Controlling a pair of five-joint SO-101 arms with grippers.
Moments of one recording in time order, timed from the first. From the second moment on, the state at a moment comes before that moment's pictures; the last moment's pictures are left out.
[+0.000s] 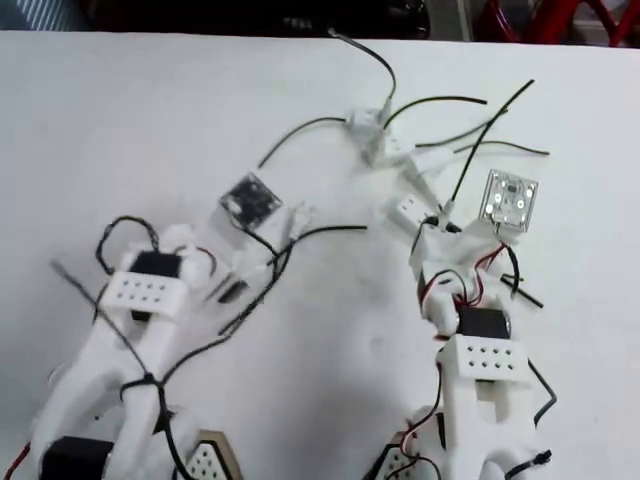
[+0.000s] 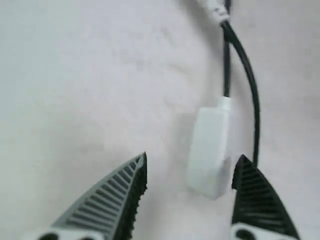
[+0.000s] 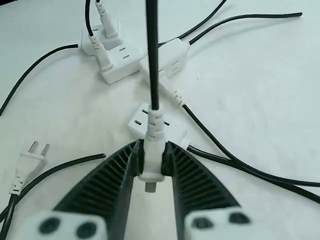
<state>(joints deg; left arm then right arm) 2.0 -27.2 56.9 44.8 -36.7 0.9 -50.1 69.9 25.8 -10.9</state>
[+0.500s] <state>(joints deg) -6.7 -28.9 55.3 36.2 -36.7 0.9 -50.1 69.9 25.8 -10.9</state>
